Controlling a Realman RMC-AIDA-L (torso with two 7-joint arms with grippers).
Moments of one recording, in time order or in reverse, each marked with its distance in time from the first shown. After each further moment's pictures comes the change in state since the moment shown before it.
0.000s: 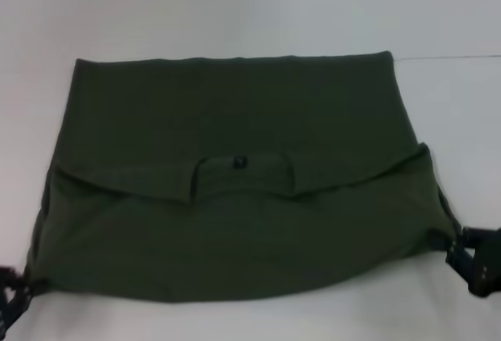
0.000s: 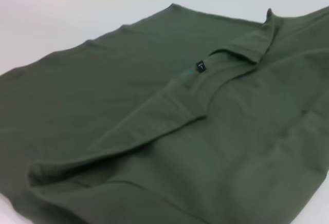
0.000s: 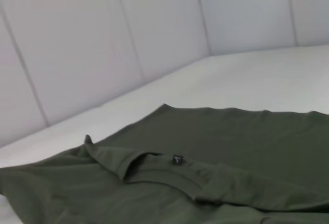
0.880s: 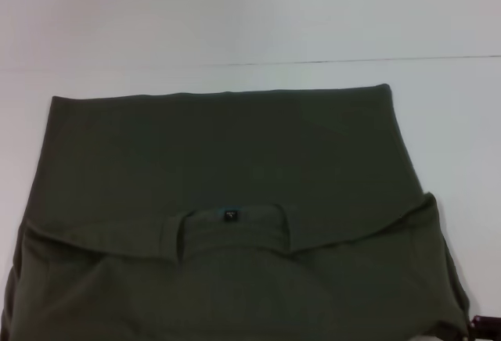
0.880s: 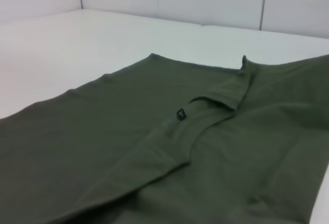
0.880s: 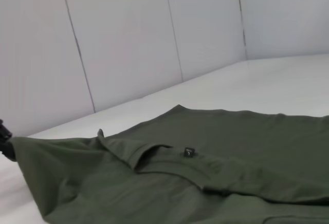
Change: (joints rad) left arm 0.138 -0.015 -0.186 0.027 0.022 0.295 0.217; right arm -0.170 0.000 0.018 0.105 -0.052 -0.148 -0.286
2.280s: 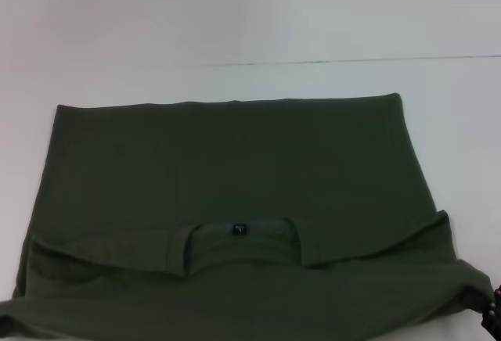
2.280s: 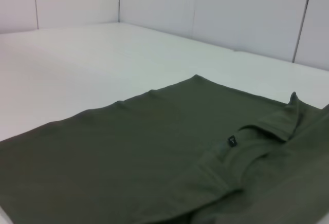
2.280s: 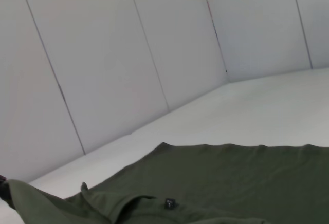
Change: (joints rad) left arm -0.068 0.036 -0.148 -0.038 0.042 0.030 -0.116; right arm 0.031 -0.008 0.112 -0.050 -0.015 -0.083 0.179
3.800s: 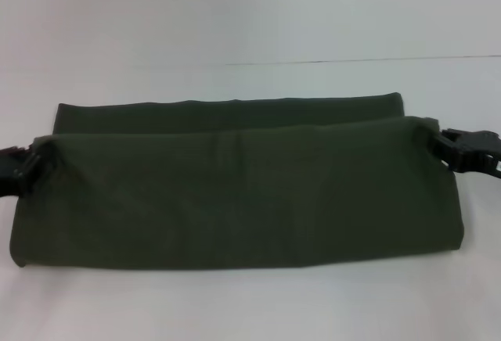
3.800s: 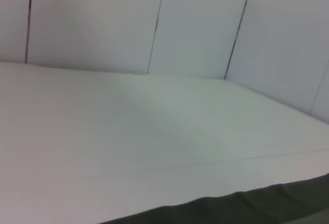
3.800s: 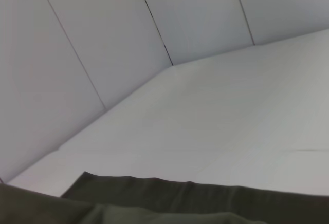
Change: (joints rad) left arm -0.302 -0.043 0.069 -0.124 -0.176 -0.524 -0.372; right arm 0.416 -0.015 0.011 -0.111 -0.068 0.394 0.527
